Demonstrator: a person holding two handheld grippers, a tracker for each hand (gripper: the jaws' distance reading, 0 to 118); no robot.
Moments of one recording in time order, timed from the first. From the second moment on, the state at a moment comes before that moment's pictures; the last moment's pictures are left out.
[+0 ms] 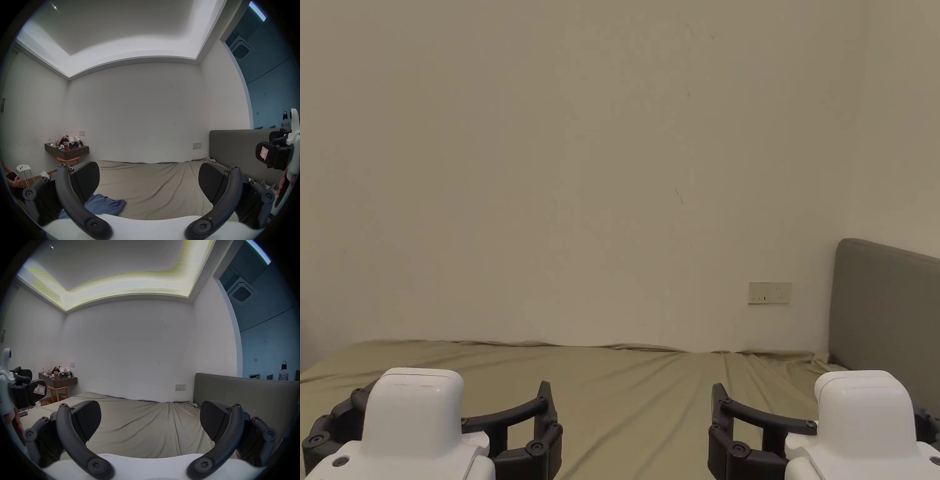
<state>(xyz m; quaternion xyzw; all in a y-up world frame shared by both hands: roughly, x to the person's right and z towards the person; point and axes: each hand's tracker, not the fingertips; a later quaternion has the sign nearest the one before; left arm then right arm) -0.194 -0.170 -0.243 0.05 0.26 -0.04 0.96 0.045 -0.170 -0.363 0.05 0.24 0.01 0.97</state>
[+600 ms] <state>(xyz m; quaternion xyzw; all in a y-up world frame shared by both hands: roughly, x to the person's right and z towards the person) -0.194 -0.171 -0.246 0.04 0.25 -0.04 0.97 0.048 -0.171 -0.366 0.05 0.25 0.01 0.97</state>
